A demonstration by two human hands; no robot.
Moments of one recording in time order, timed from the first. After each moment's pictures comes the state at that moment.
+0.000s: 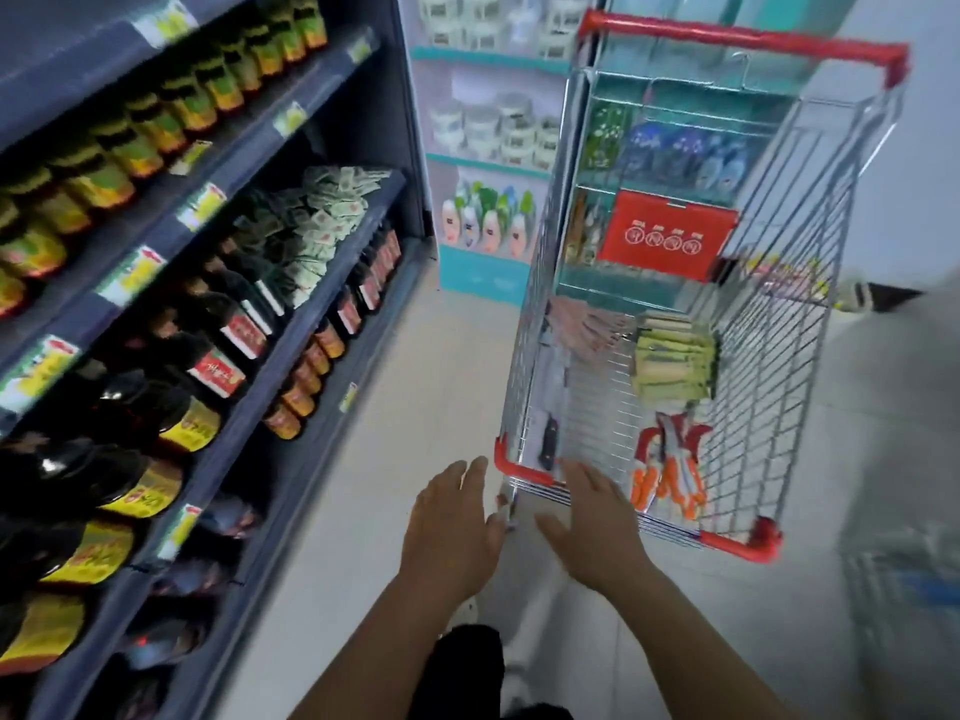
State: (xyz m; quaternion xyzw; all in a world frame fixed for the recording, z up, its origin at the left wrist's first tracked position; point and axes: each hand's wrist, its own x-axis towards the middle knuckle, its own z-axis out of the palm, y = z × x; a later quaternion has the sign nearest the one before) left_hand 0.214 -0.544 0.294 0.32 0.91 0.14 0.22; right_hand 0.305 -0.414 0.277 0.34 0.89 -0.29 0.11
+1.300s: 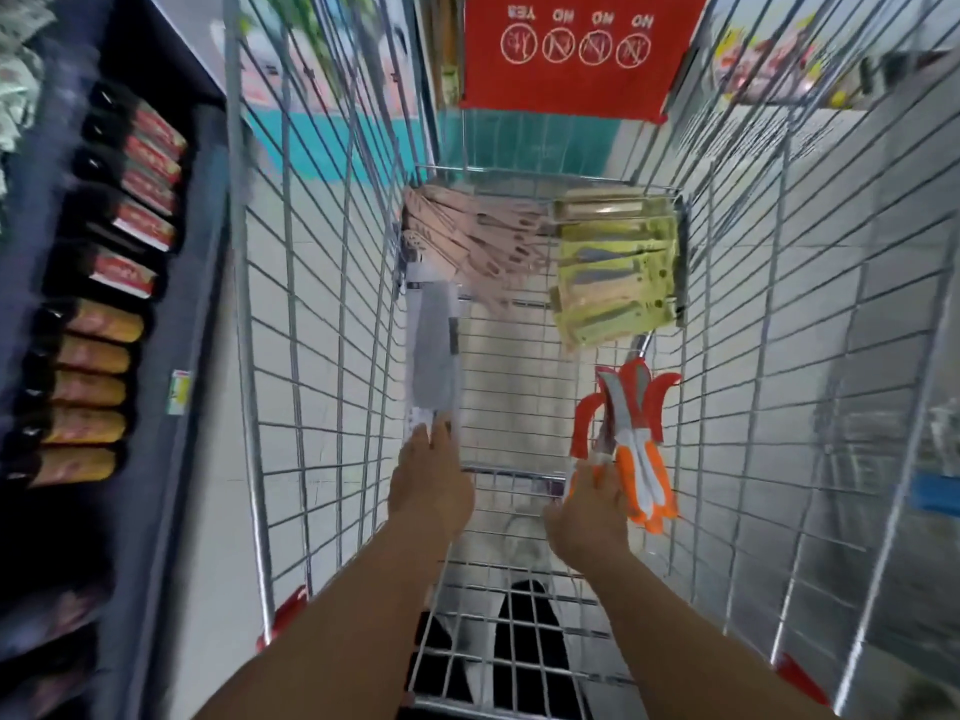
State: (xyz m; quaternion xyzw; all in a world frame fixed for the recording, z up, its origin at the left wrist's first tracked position) left_hand 0.138 -0.289 0.038 0.26 0.88 0.00 0.39; right_hand 0.289 -0.217 0.018 0.58 0.69 -0.36 0.24
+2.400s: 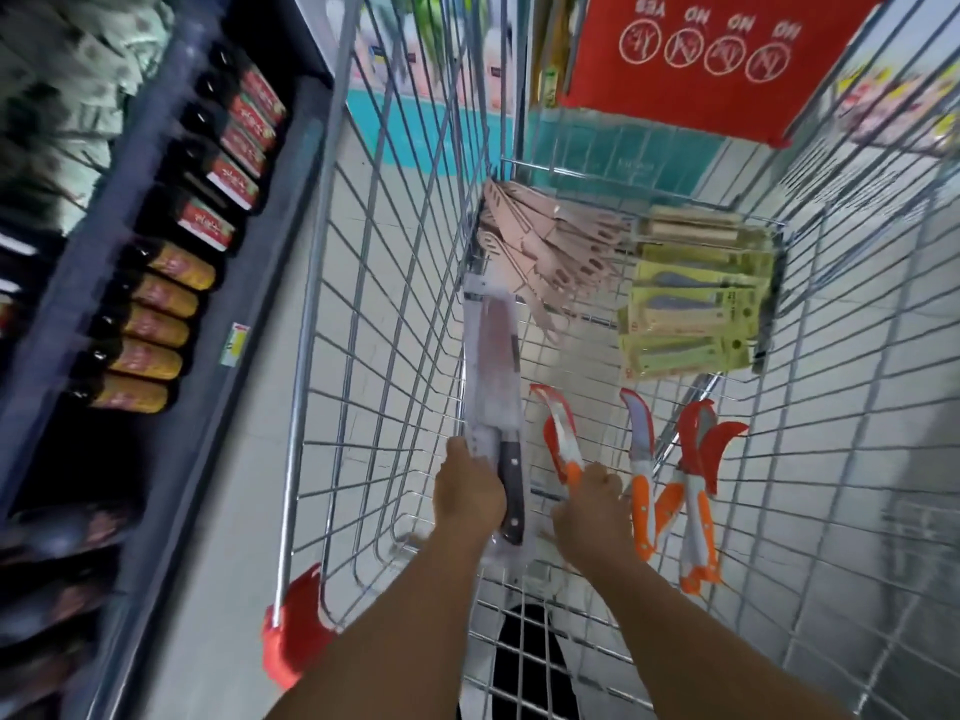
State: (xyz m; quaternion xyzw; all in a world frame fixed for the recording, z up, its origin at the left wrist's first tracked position) left_hand 0.152 -0.275 0.033 -0.06 0.89 0.23 0.39; right_hand 0.250 -0.204 0.008 0.50 0.75 -0.33 0.26
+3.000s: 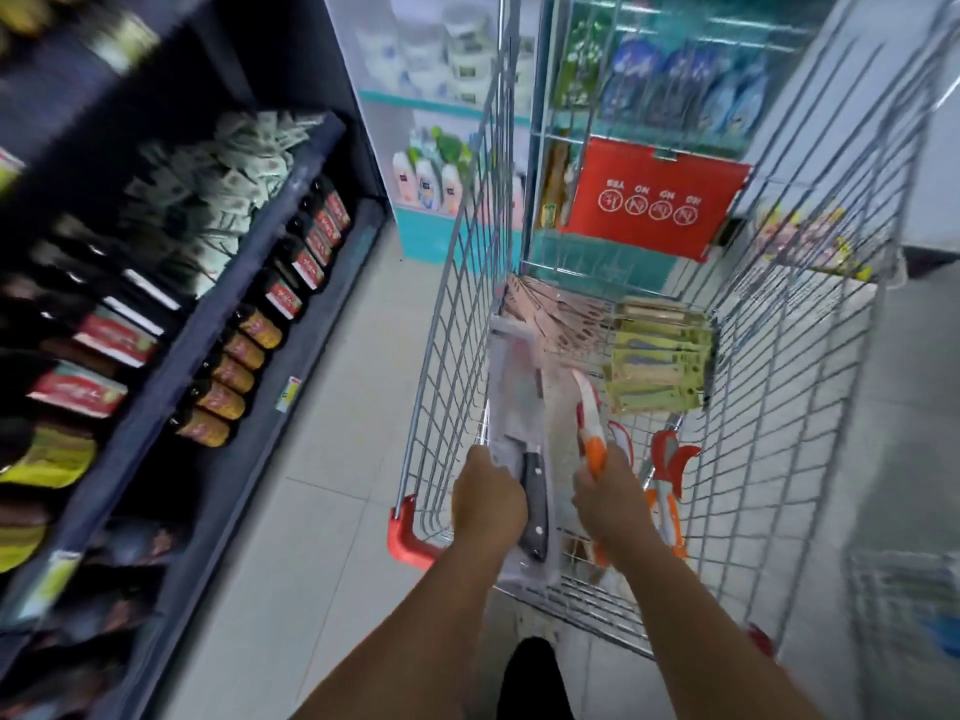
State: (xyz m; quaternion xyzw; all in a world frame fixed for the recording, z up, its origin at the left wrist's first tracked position) left_hand 0.189 -0.325 0.205 -0.01 0.88 0.33 0.34; right_hand 0.261 -0.235 0.161 0.50 0.71 -0.50 0.00
